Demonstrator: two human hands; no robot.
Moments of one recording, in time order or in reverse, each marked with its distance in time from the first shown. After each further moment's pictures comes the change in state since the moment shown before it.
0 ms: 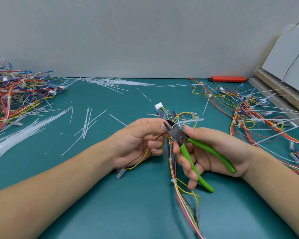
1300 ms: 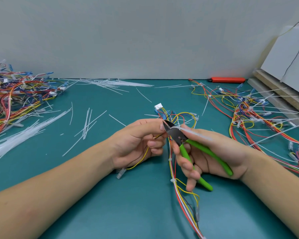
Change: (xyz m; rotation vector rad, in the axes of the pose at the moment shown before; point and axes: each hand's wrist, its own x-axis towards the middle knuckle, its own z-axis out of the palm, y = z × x) left_hand 0.000 -0.001 -0.005 -0.033 -0.015 -0.004; right_hand 0.003 0.002 0.003 0.009 -0.019 0.006
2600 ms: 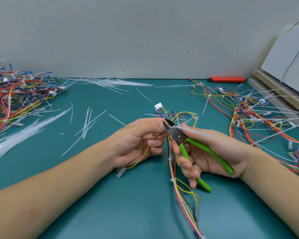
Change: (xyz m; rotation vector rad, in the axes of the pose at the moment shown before) left_hand 0.002 0.000 0.003 0.013 0.008 0.007; right_hand 0.001 -0.003 0.001 0.009 0.012 0.022
